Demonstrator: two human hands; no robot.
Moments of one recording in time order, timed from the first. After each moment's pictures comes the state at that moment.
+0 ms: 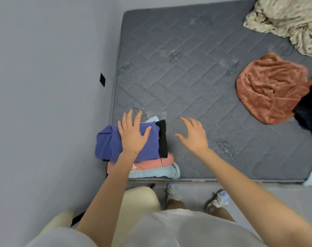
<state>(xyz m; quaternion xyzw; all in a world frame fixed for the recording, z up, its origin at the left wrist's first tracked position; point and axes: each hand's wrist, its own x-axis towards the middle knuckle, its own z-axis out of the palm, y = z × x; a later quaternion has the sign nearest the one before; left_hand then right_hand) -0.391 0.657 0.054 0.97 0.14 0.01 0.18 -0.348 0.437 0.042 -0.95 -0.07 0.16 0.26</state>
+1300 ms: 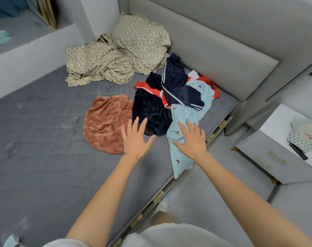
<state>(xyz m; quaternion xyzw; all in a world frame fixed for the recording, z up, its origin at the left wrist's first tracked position) -0.267 -0.067 0.088 0.94 -0.30 -0.05 0.16 -0.392 -0.246 0.101 -0.95 0.27 0.07 0.14</state>
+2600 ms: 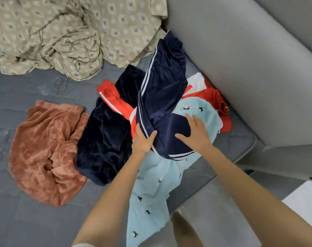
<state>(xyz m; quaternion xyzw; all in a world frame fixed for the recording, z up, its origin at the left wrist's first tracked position) -0.017 -0.490 -0.135 0.86 0.07 -0.34 0.39 -0.092 -0.684 -0.111 -0.90 0.26 0.18 0.31</state>
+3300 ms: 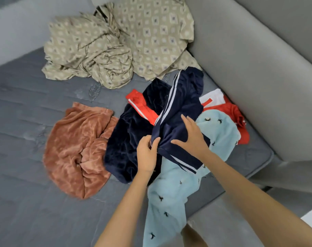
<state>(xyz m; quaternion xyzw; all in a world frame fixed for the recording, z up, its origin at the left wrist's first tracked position) -0.049 -0.405 -0.051 0.84 0.00 -0.10 0.54 -0.067 -0.589 -0.071 -0.91 0.13 0.05 0.40</state>
